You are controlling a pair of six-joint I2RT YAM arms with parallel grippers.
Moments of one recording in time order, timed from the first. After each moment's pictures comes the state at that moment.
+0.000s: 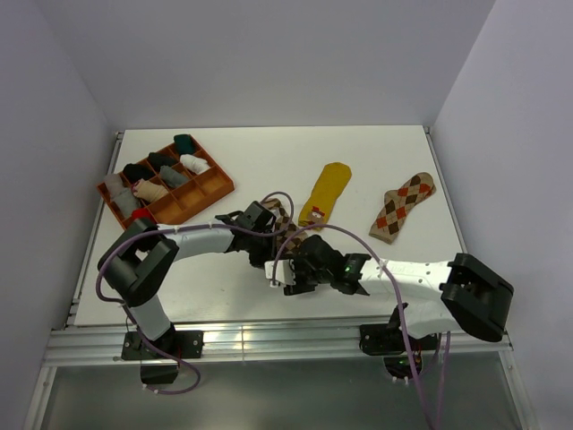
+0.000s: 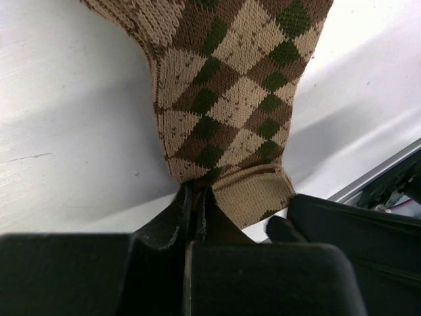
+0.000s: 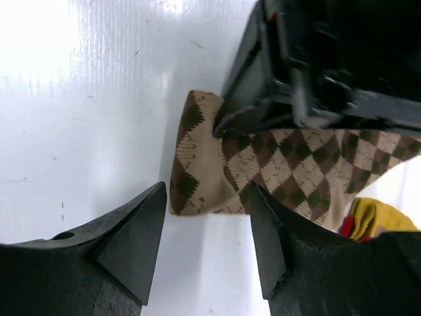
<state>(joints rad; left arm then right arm) -0.77 1.72 0.93 -0.29 0.31 -0.72 1.00 1.28 0.55 -0.03 -0.16 -0.71</state>
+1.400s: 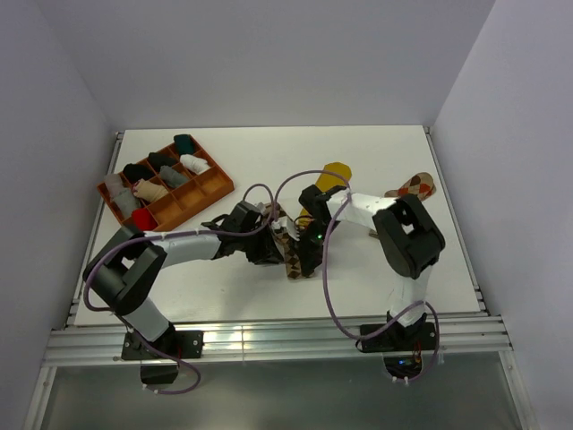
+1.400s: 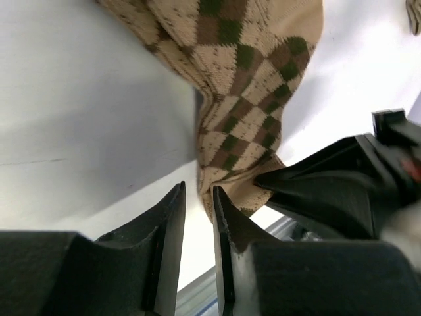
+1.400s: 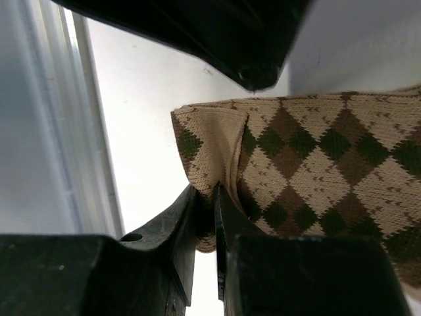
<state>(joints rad) -0.72 1.64 0.79 -0.06 0.32 -0.95 0.58 1.85 1.13 -0.87 -0.73 -0.79</state>
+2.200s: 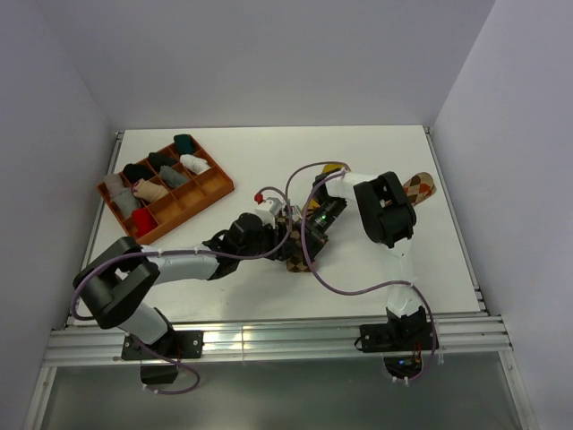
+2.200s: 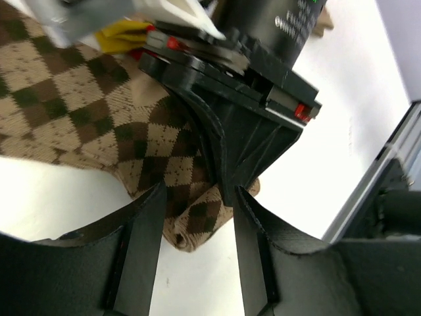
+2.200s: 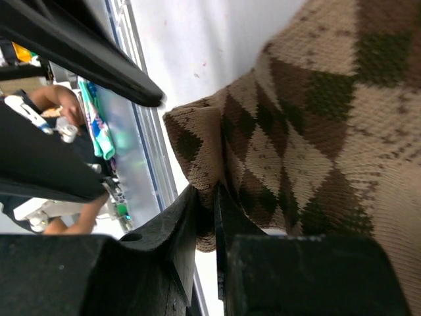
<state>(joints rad) -0.85 1.51 0.64 0.41 0.11 -0.62 0.41 2.25 1.49 -1.31 -0.97 -0.82</state>
